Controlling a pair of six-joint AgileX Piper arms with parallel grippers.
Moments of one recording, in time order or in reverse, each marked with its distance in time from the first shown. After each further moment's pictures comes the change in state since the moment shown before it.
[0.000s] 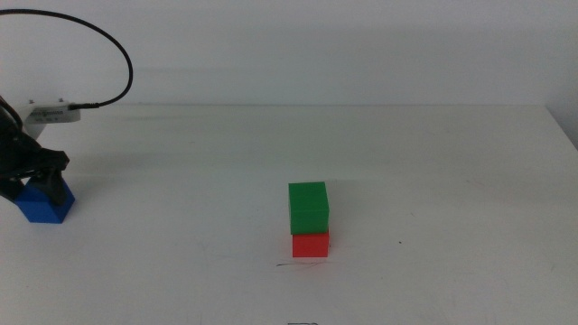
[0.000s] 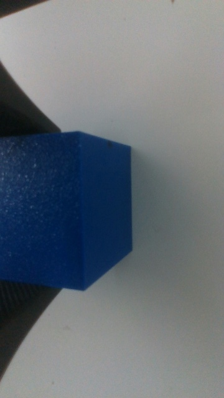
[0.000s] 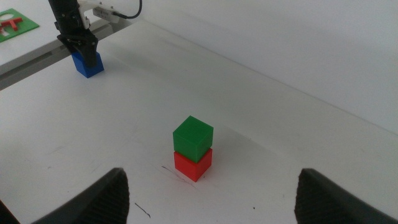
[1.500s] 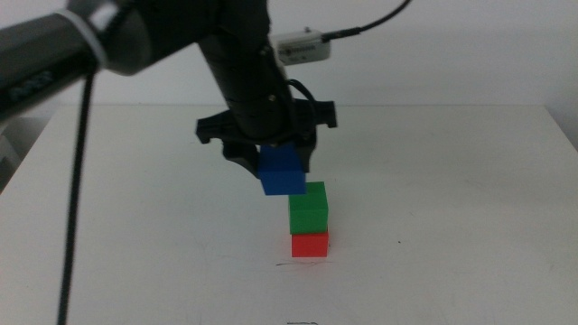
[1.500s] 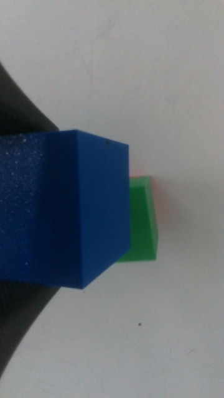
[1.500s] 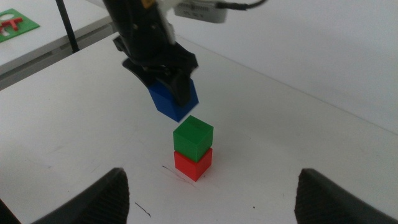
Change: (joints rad) left arm -0.895 -0.295 -0.069 0.034 0.074 -0.938; right arm 0.000 0.000 0.000 0.000 0.000 0.000
